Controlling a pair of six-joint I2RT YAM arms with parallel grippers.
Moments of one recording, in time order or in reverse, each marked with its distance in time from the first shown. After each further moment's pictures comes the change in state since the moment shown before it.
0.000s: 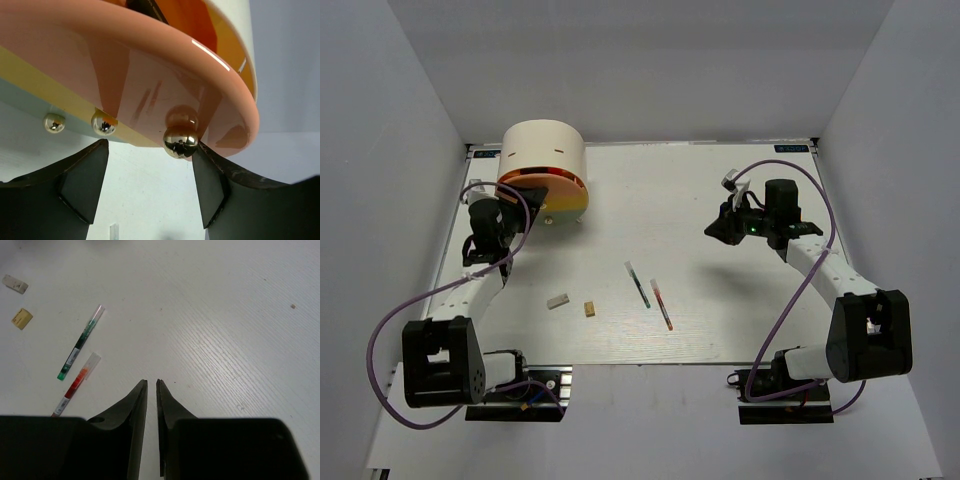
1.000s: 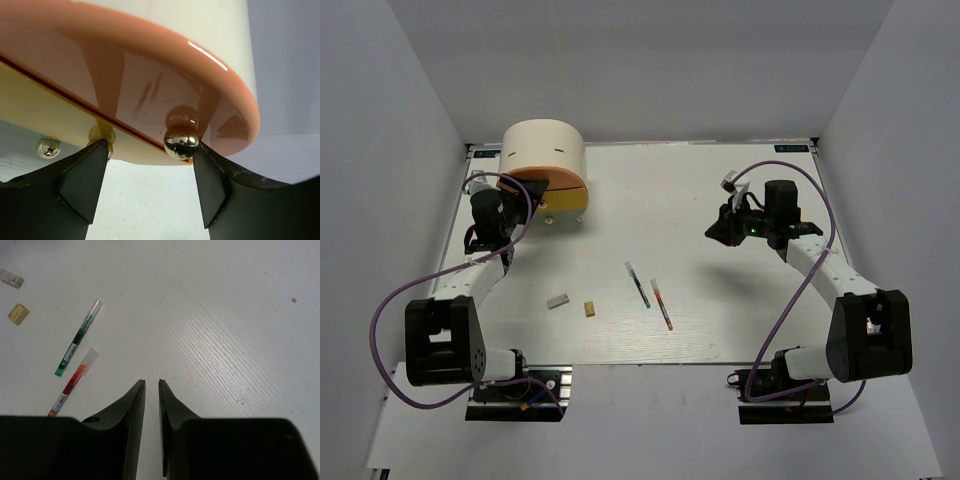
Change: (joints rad) left arm 0.003 0.127 0.080 0.056 0.010 0.026; right arm 0.000 0.000 0.000 -0.025 0.012 -0.022
